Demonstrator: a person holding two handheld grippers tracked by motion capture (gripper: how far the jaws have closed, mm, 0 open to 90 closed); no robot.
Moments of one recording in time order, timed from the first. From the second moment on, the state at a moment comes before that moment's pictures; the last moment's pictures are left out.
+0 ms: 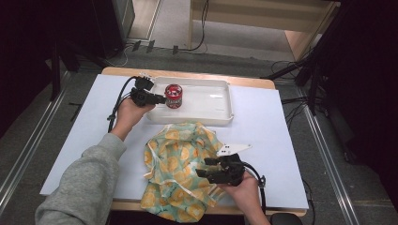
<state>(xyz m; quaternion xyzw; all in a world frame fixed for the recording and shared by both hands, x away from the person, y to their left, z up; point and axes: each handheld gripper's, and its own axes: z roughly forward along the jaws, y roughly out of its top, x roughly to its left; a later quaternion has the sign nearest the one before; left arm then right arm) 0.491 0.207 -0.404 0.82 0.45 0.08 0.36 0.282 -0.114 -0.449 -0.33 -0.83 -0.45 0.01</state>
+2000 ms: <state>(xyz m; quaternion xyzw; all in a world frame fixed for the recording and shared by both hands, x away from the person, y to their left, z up) 0.368 0.219 -0.402 0.84 0.38 0.01 0.38 0.280 -0.112 -0.449 -0.33 -0.83 -0.44 0.00</state>
